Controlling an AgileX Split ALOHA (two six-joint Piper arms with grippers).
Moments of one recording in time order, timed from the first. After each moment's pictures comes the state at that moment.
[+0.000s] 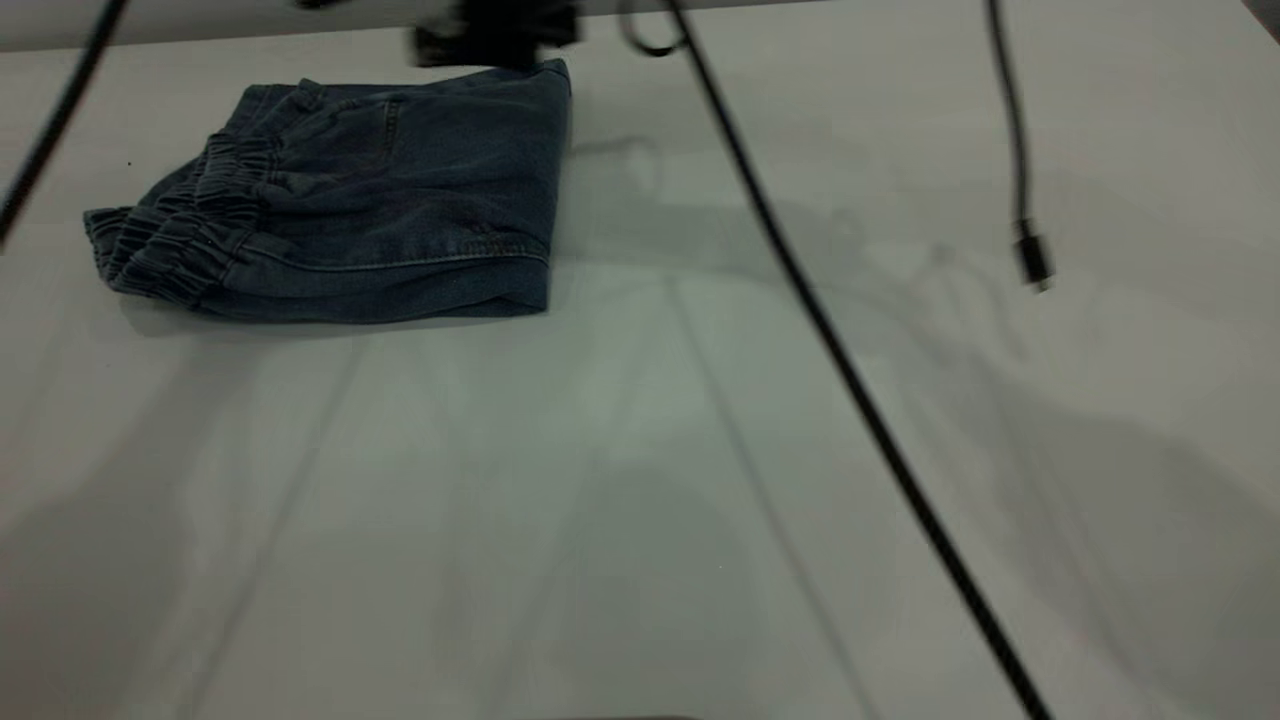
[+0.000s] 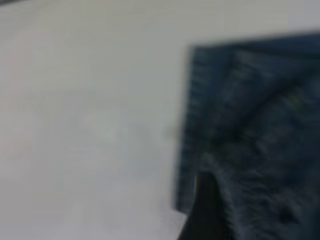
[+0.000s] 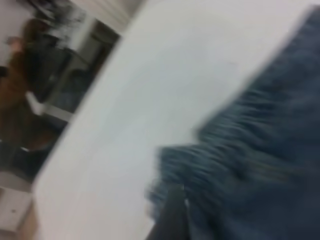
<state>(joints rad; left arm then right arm) -0.22 2.22 -2.08 0.27 1.07 -0.08 0.46 2.57 -1.99 1.53 0.71 -0.96</state>
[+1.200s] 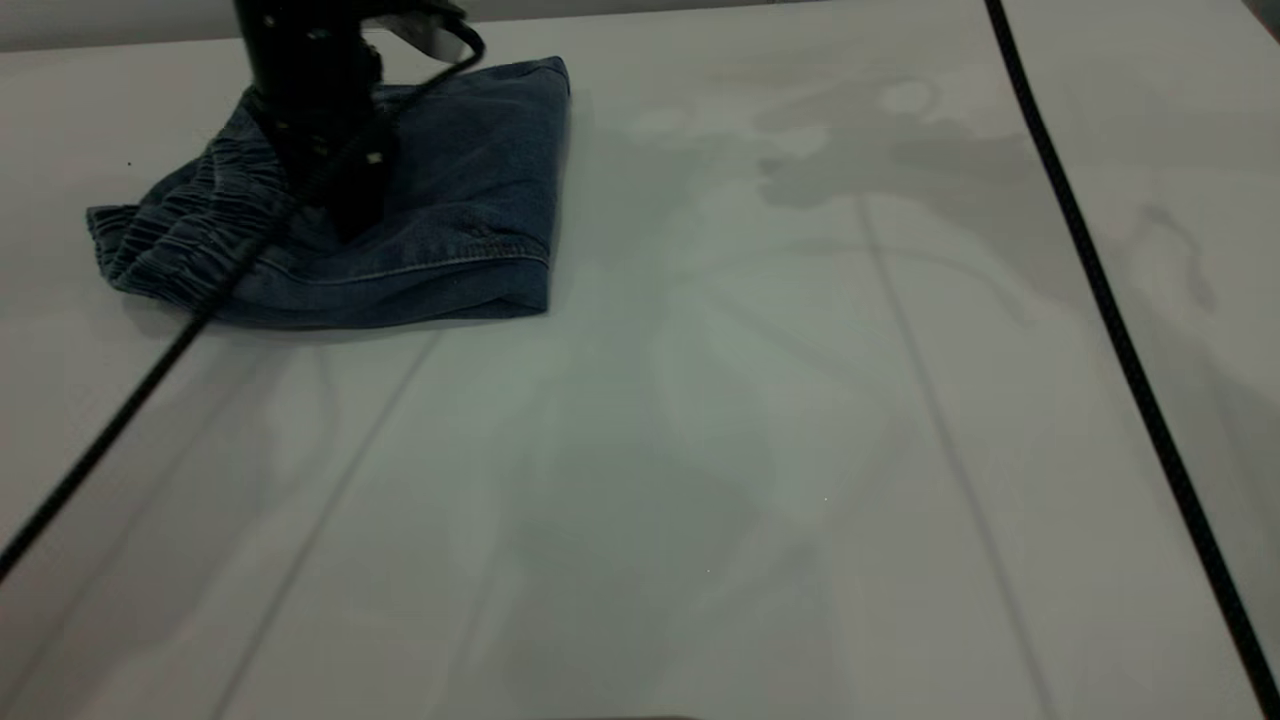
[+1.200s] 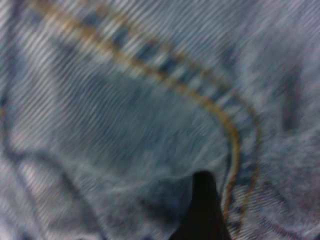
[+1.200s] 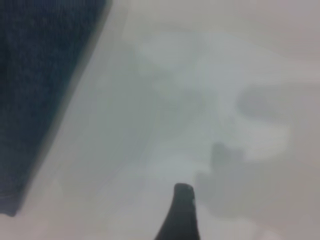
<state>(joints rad) -0.25 2.57 -2.08 0.05 1.16 0.62 0.25 2.33 -1.99 0.35 0.90 -0.24</state>
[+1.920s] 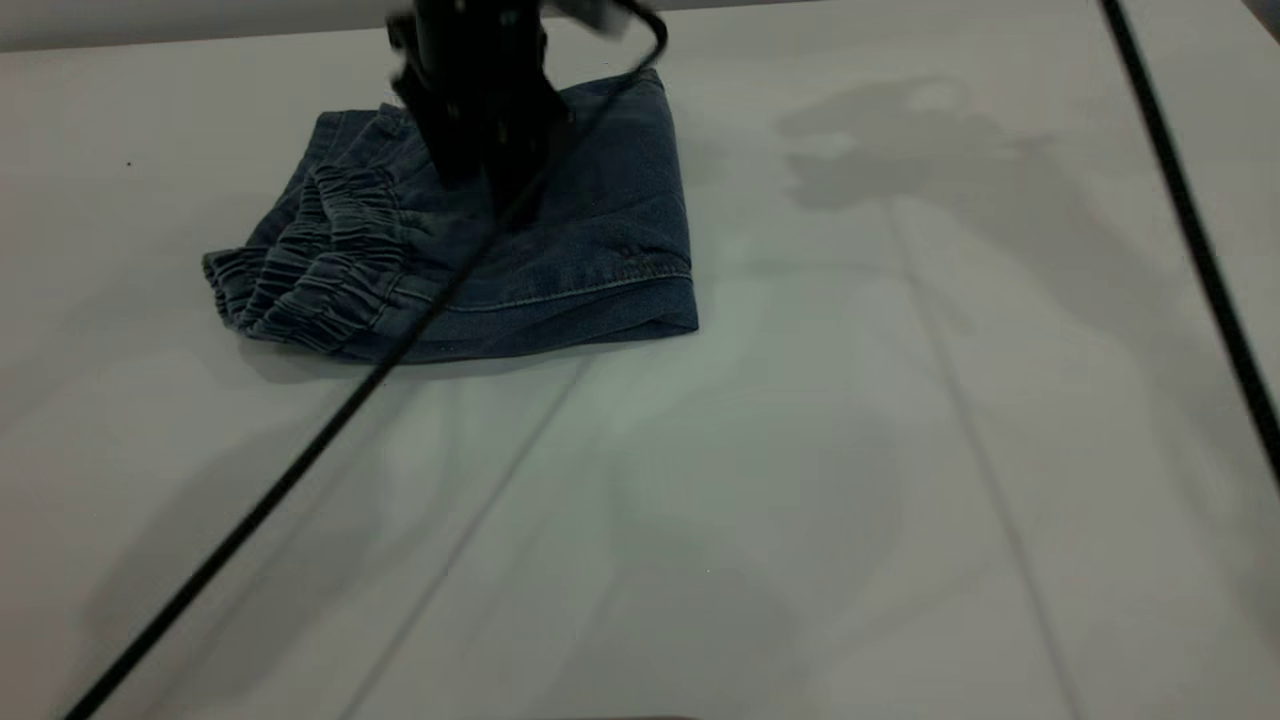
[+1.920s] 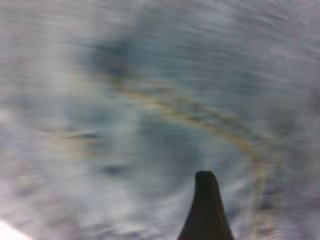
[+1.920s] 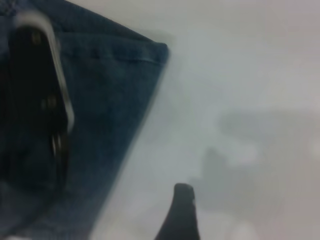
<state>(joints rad) -0.45 2.57 -2.19 0.15 1.17 0.30 0.24 2.18 -1.99 0.27 0.99 -0.23</state>
